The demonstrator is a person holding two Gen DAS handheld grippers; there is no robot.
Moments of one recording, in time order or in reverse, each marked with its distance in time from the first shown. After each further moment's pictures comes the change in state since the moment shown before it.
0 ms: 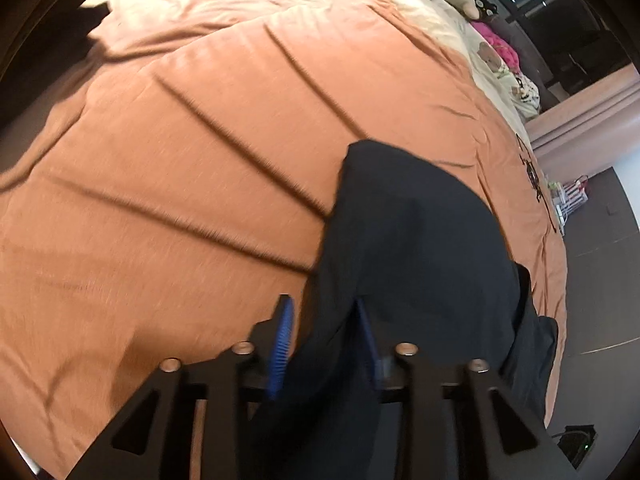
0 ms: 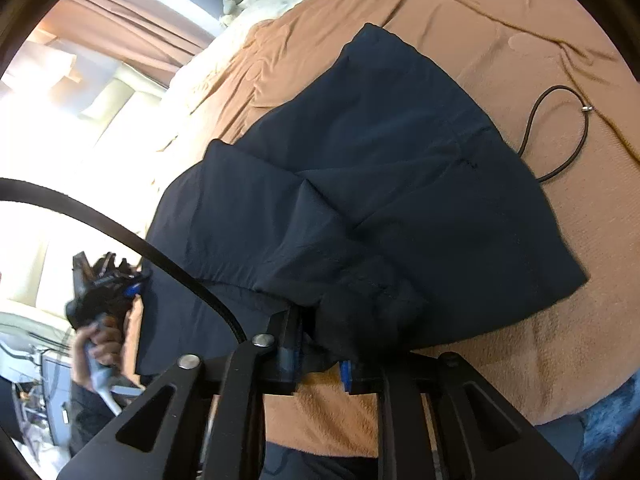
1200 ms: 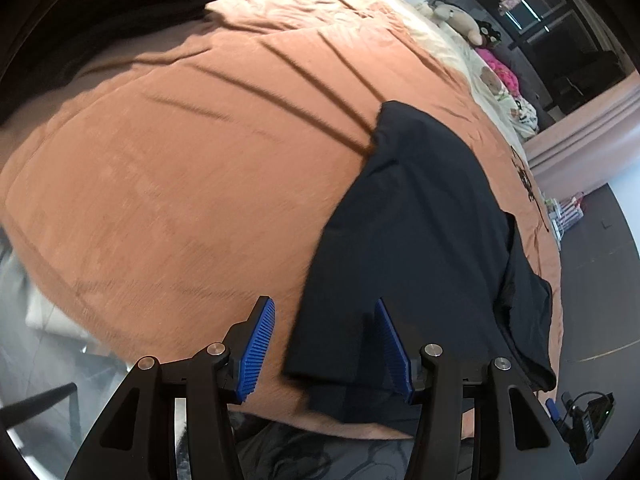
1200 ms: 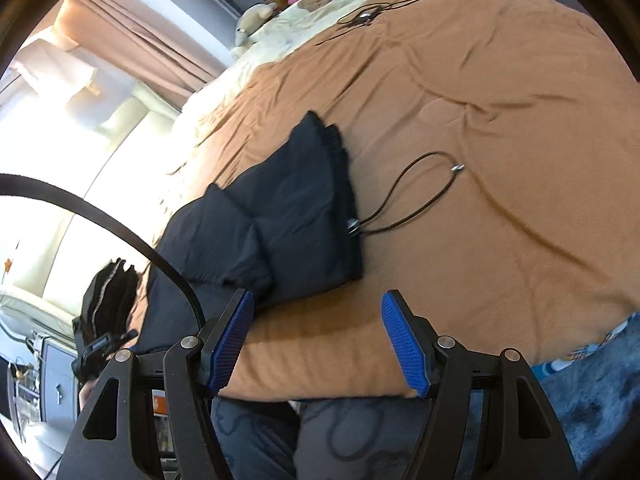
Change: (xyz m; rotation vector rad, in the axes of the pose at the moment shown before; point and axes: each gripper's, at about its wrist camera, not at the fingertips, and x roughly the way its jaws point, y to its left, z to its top) left arm -0.062 0.039 -0.113 -0.061 -0.102 0.000; right arm -0.041 -0.073 0.075 -0.071 -0.122 -0.019
